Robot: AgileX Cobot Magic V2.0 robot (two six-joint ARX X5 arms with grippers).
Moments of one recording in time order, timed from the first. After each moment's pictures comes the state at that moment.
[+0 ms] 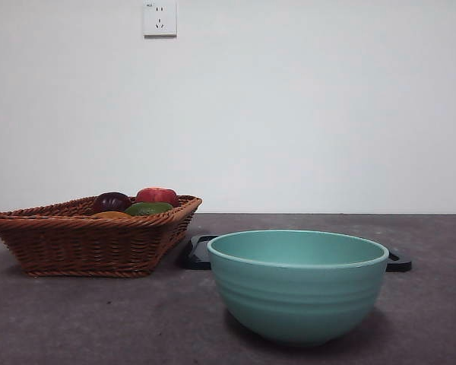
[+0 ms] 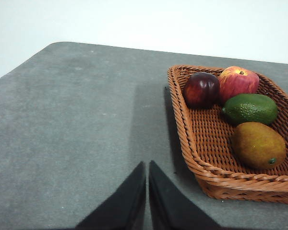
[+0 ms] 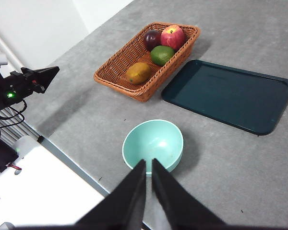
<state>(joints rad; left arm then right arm) -0.05 0.01 0.03 -0.18 -0.03 -0.10 0.61 0.31 1.04 -1.15 -0.18 0.26</state>
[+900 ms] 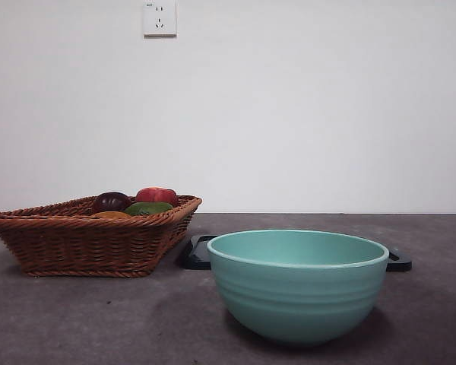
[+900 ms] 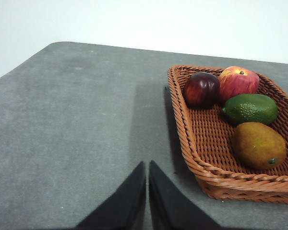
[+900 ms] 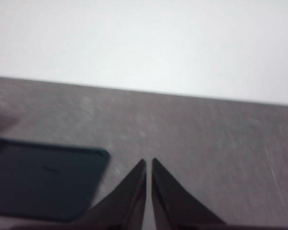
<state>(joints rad) -0.05 0.01 0.03 -0.18 -0.03 -0.10 -0.05 0.11 0.21 -0.15 -0.11 -0.03</state>
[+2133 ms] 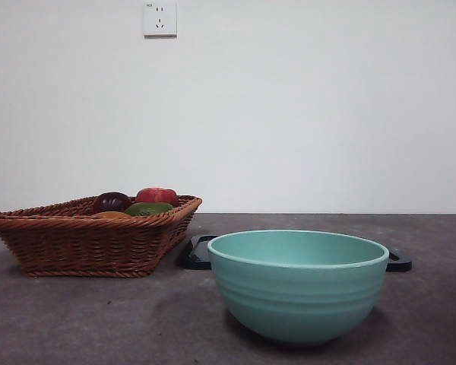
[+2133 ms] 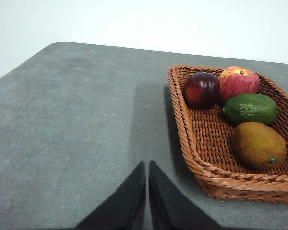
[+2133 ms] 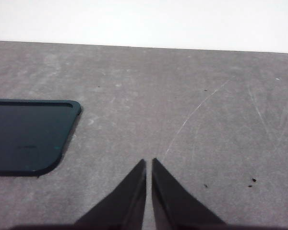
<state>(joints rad) -0.05 0.01 0.03 -0.18 -0.03 -0.10 -0.06 0.01 0.02 -0.17 -0.03 0.00</state>
